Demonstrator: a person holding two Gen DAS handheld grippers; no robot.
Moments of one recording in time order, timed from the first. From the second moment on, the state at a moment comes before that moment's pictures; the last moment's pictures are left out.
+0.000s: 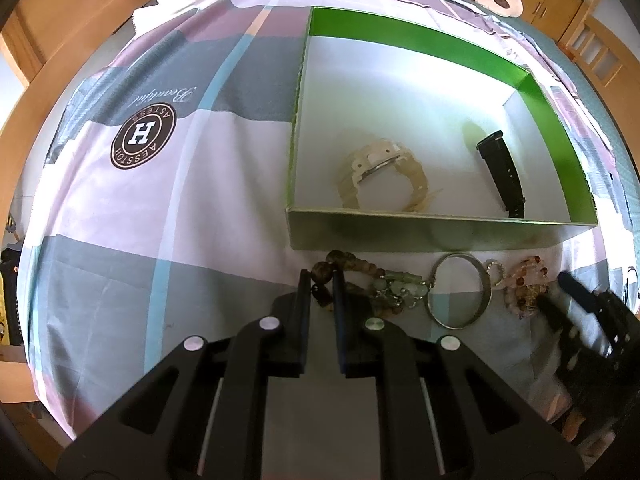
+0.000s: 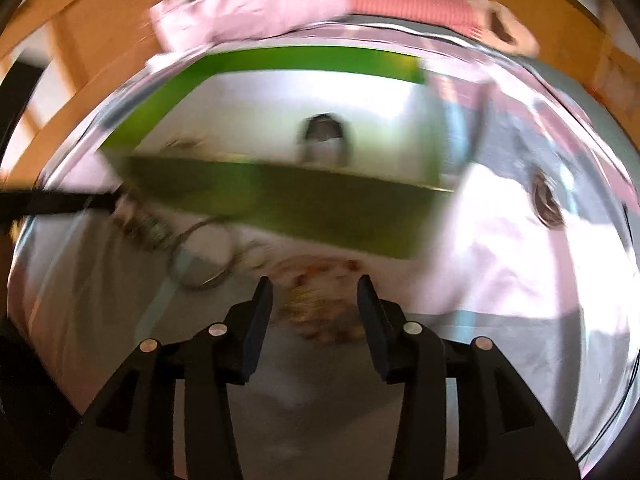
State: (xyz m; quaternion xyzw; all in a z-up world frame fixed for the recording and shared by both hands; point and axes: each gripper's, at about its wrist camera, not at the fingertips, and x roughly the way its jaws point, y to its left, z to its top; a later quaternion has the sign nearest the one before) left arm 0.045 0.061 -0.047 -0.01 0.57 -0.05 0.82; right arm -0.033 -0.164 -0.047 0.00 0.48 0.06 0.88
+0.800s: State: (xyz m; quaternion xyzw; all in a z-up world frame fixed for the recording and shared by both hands) left arm 0.055 0.057 -0.081 0.00 0.61 -0.05 0.79; right arm -0.029 -0.161 -0.071 -0.03 0.51 0.05 0.86
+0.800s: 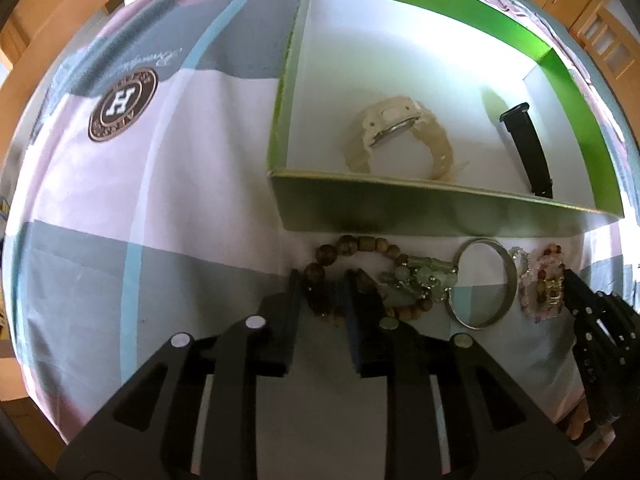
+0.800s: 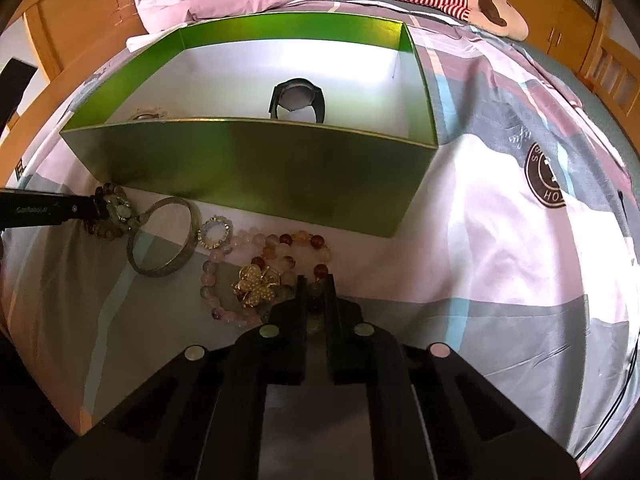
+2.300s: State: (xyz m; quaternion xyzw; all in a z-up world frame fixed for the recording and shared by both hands) left arm 0.049 0.039 -0.086 0.04 0.60 -0.01 0.80; right arm -0.027 -0.162 -0.078 -0.03 0.50 0.04 0.86
